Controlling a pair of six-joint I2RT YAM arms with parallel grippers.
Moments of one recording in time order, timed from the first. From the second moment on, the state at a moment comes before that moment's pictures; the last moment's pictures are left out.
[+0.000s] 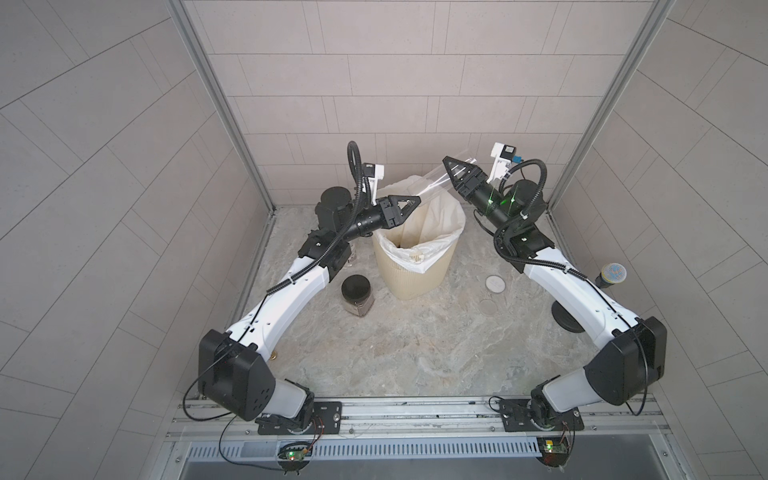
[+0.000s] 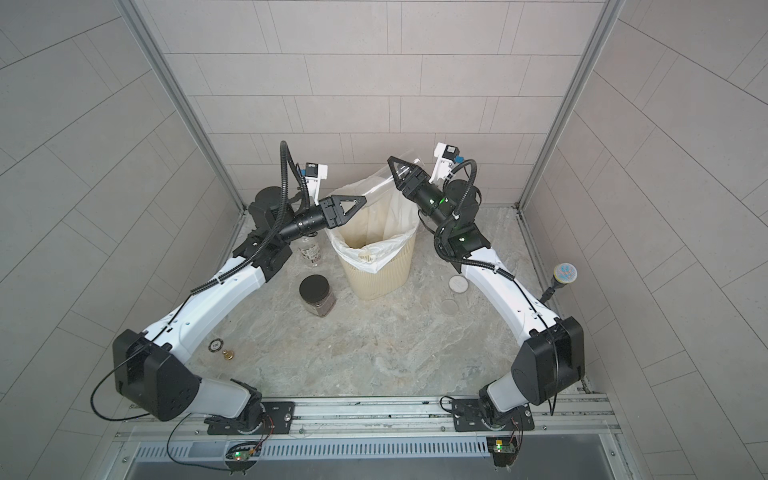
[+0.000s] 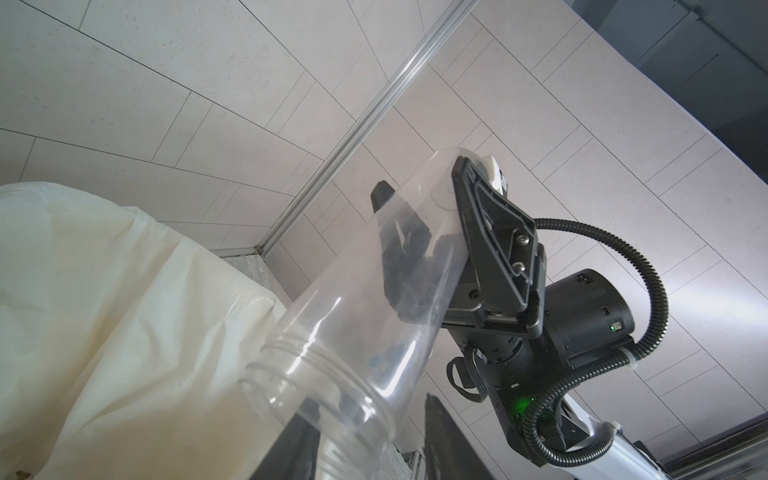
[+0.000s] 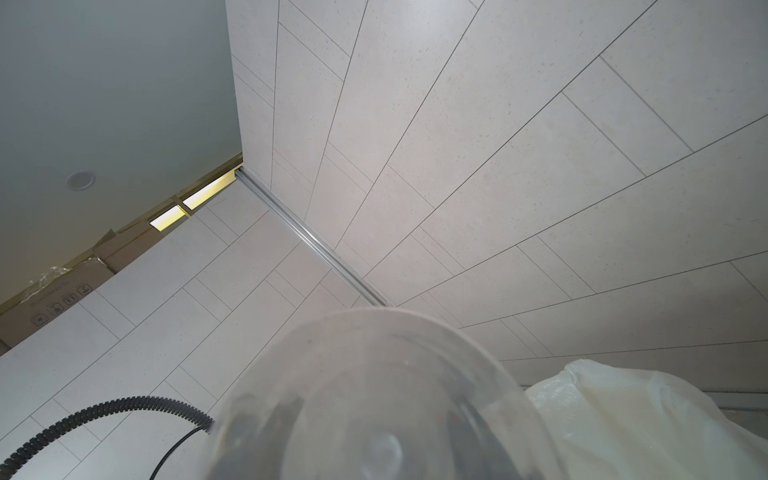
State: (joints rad) left arm -0.42 1.45 1.32 0.20 0.66 -0.80; right arm 0.37 1.48 1.39 0.42 -0.26 0.98
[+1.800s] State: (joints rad) left arm -0.39 1.48 1.49 -0.03 0.70 -0.72; right arm 0.34 1.15 1.16 0.01 -0.29 -0.46
